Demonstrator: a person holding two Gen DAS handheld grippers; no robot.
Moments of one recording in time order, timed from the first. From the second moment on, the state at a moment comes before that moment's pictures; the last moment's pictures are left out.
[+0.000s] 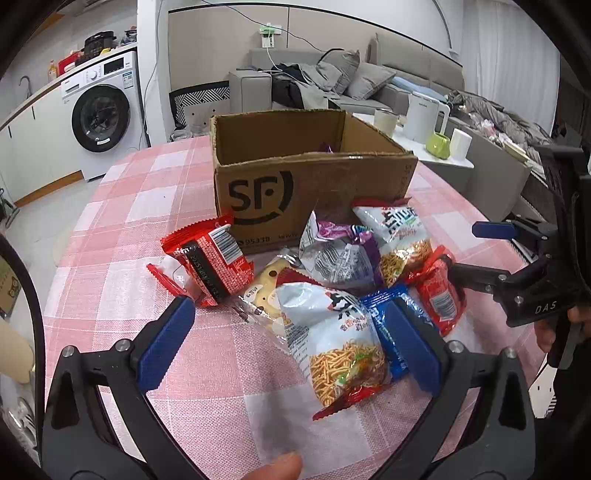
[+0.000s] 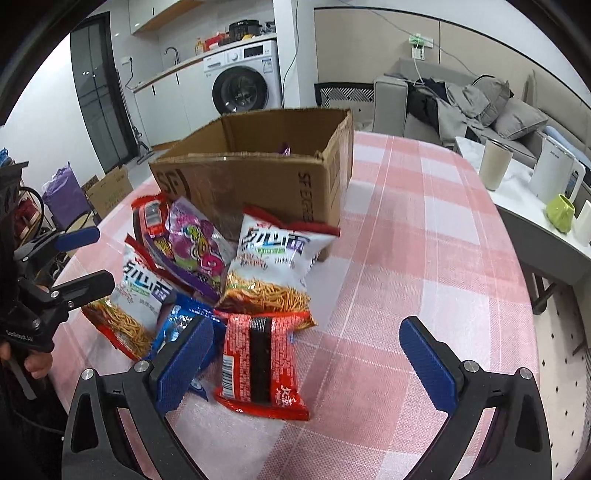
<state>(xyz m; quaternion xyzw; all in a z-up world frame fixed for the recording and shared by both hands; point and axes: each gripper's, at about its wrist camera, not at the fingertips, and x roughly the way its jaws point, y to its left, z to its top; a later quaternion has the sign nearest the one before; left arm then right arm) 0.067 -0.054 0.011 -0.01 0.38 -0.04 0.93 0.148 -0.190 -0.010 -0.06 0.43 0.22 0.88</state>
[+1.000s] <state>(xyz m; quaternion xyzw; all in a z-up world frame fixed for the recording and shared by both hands) 0.083 -0.065 -0.028 -0.02 0.43 -0.06 0.90 0.150 -0.172 -0.042 -0.09 0.48 0.25 0.84</state>
